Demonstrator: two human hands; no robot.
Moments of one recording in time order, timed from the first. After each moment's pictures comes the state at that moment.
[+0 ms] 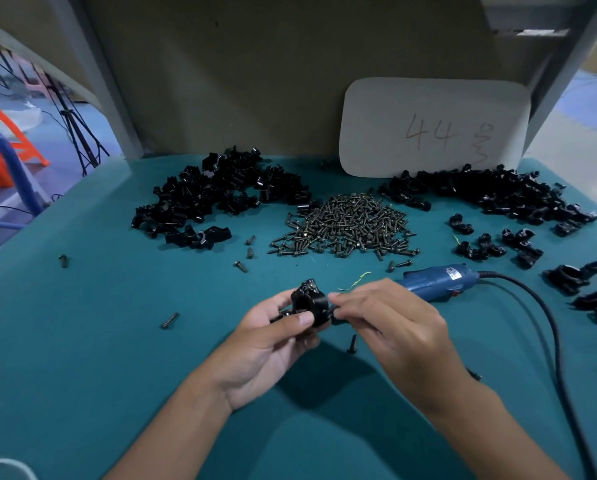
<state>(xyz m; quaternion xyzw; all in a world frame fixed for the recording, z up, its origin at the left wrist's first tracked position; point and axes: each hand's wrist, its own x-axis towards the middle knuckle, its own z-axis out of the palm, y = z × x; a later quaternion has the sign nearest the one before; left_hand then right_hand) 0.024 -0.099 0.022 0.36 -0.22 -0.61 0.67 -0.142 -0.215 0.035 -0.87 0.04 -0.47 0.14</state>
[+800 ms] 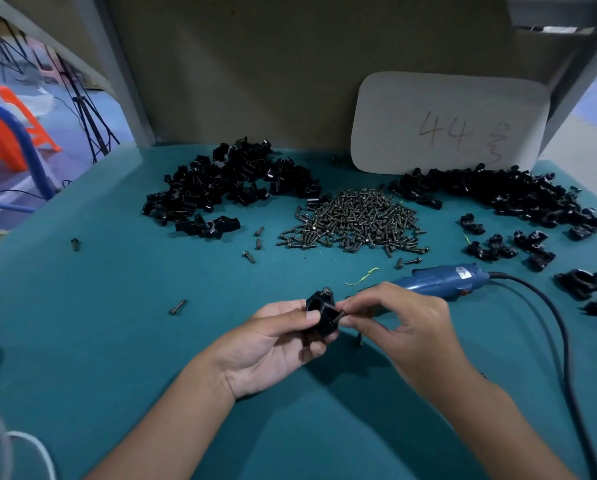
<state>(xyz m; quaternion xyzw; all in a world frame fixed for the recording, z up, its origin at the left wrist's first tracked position) 0.029 -0.093 0.023 0.28 -0.18 -0.71 0.62 -0.145 -0.219 0.035 -0.87 0.08 -0.41 0.28</state>
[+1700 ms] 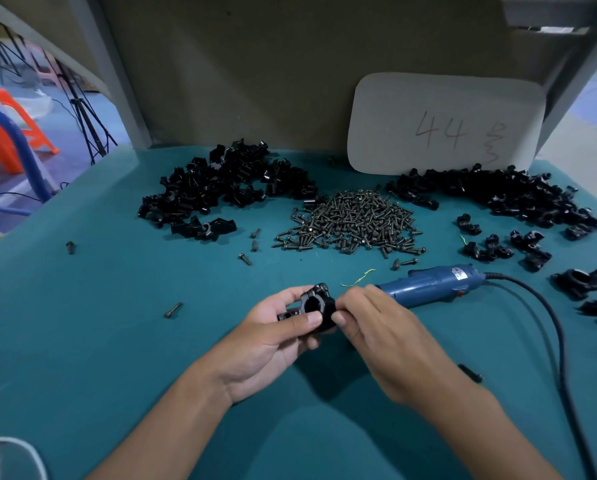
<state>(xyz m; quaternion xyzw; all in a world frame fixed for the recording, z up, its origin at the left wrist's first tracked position) 0.019 -0.097 0.022 0.41 -0.21 -0.59 0.66 -0.140 -0.209 0.033 -0.95 0.15 -0.26 0.12</state>
